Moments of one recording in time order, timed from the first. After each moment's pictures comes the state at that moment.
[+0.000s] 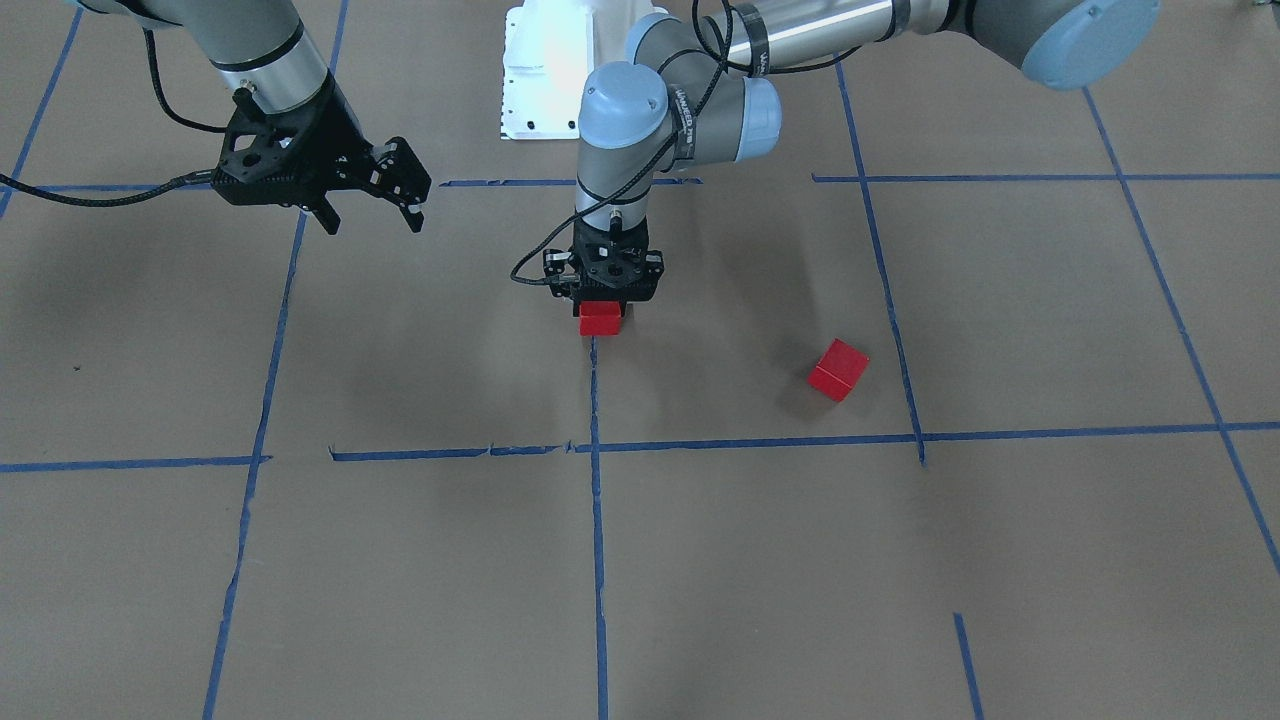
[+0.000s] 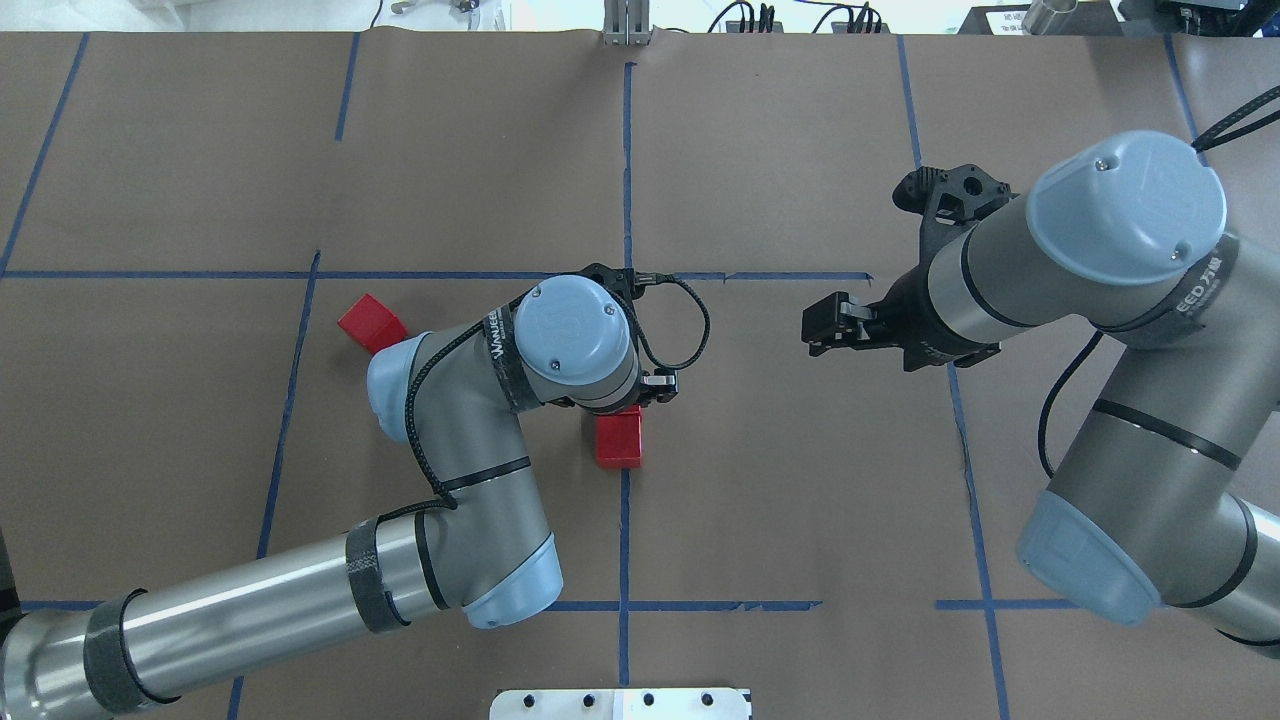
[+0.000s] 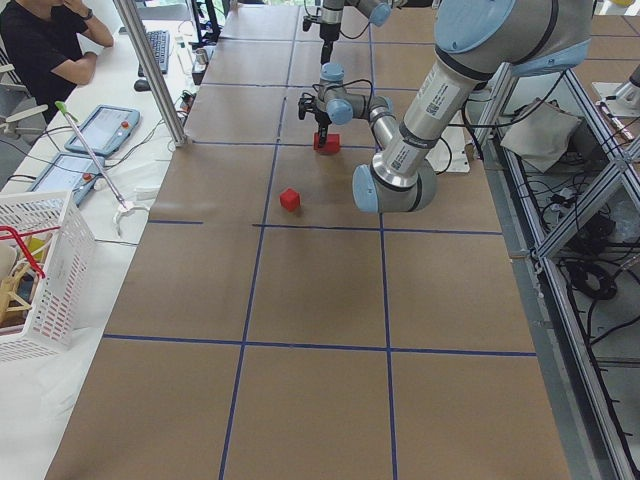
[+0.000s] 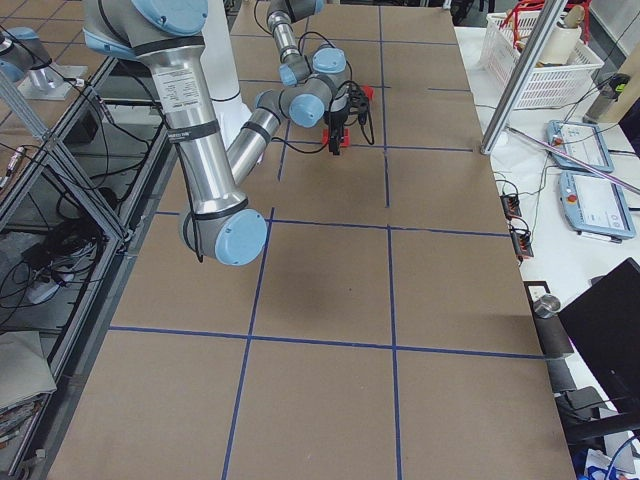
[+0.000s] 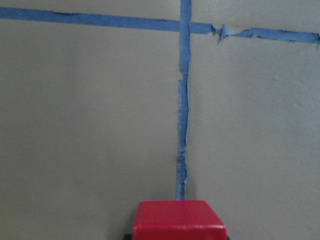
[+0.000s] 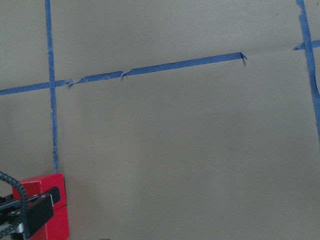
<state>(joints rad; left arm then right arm) -0.43 -2.39 -1.45 -1.76 -1.75 -1.33 0.67 -1.24 2.11 -1.59 1.97 1.26</state>
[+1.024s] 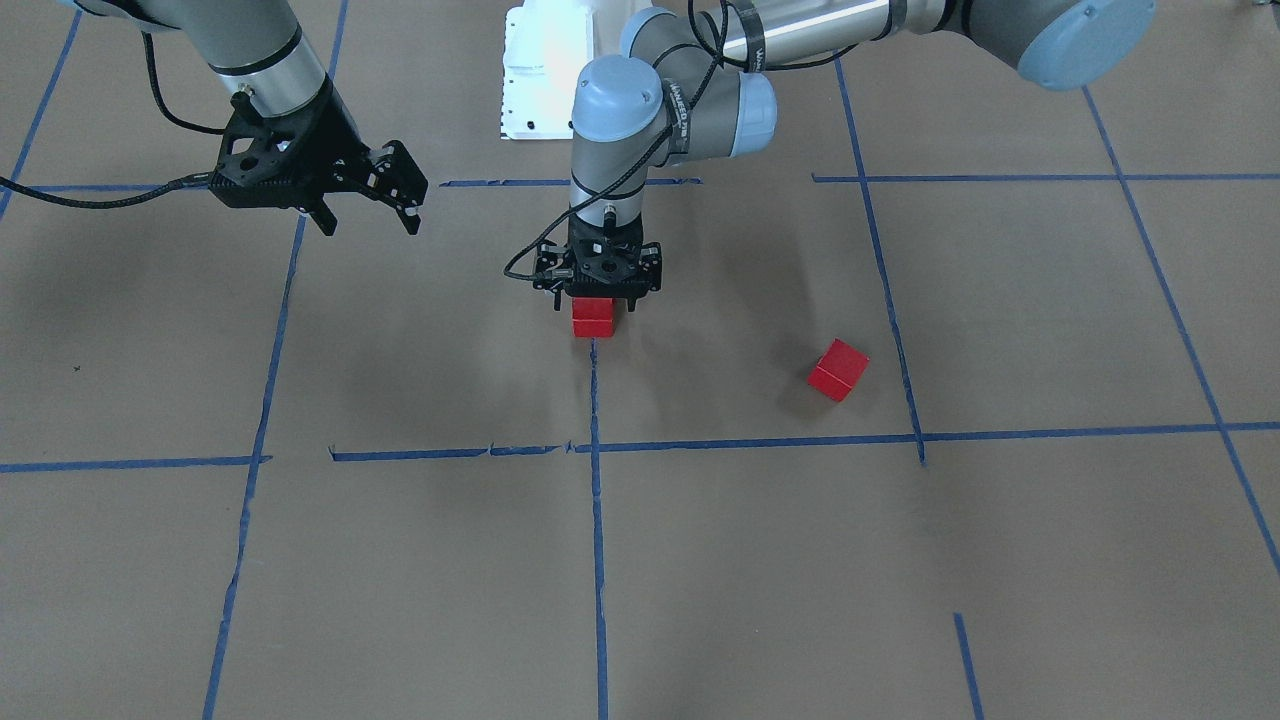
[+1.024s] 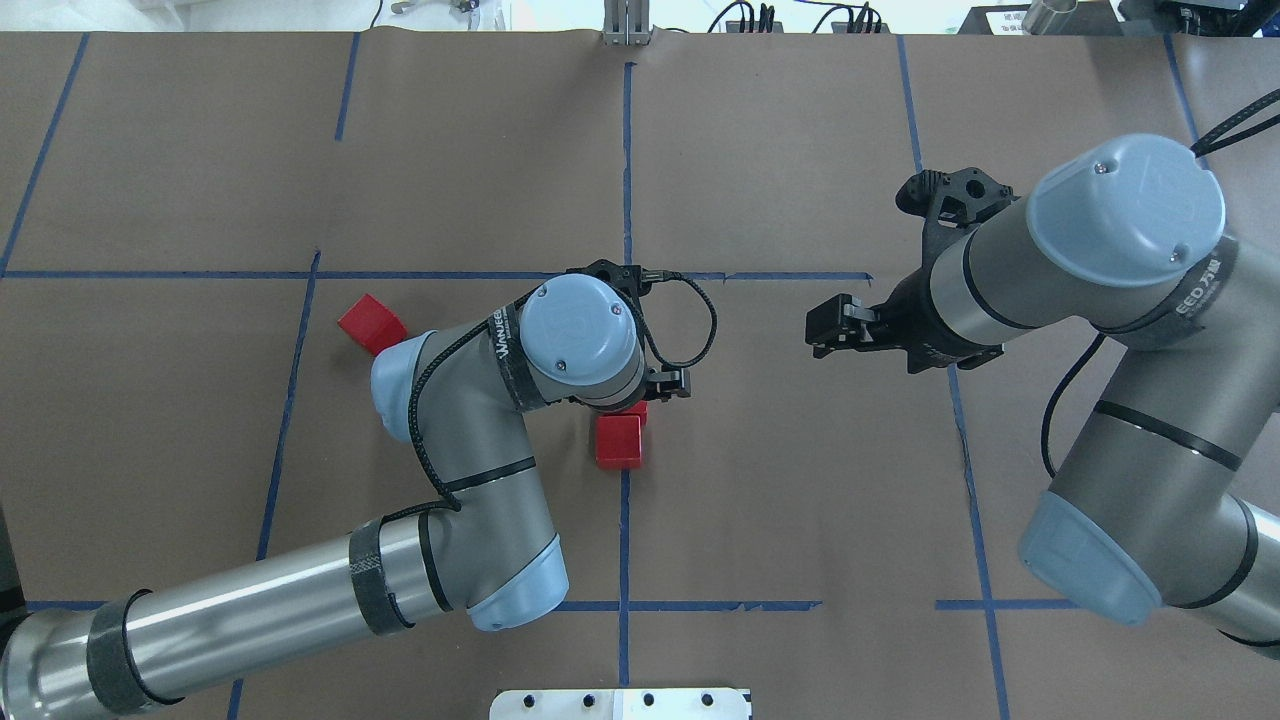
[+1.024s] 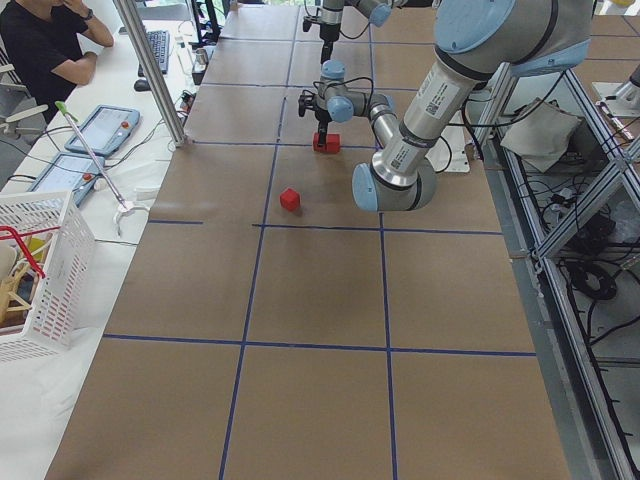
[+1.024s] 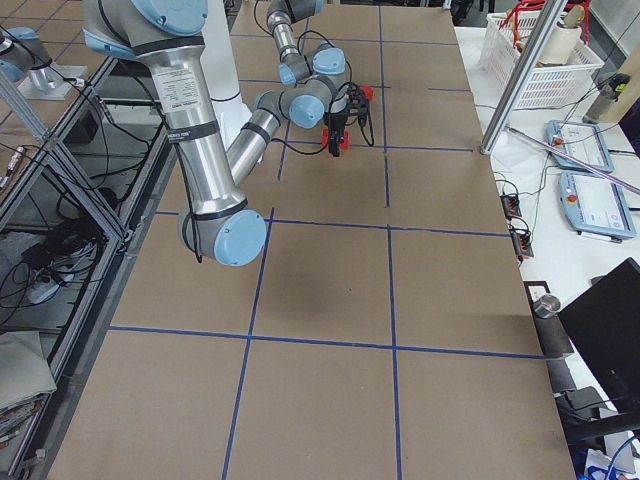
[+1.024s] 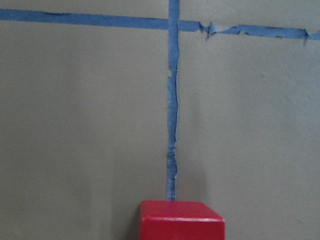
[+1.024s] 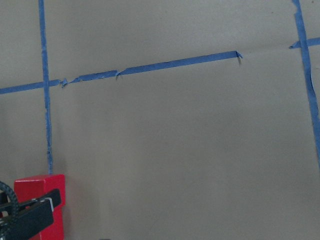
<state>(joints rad) -0.43 -2.40 -1.47 -1.75 -1.74 -1.32 0.67 -1.24 2.11 -1.59 1.97 1.26</state>
